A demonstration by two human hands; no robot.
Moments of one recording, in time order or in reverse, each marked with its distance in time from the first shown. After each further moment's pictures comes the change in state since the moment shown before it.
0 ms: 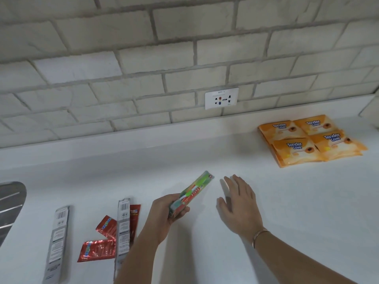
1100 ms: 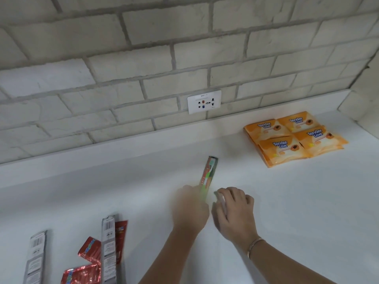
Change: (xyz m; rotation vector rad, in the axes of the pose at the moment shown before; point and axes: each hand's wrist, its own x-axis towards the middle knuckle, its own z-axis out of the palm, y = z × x) left_hand 0.052 -0.048 0.082 1.561 0.288 0.822; right_hand -0.006 0.001 0.001 -0.035 0.199 -0.010
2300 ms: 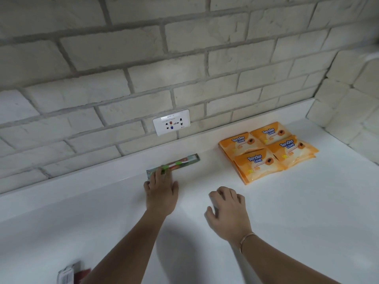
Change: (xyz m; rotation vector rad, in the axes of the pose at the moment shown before) left_hand 0.150 -0.008 0.046 0.172 -0.002 0.090; right_hand 0.068 0.068 -0.011 -0.160 -0.041 0.101
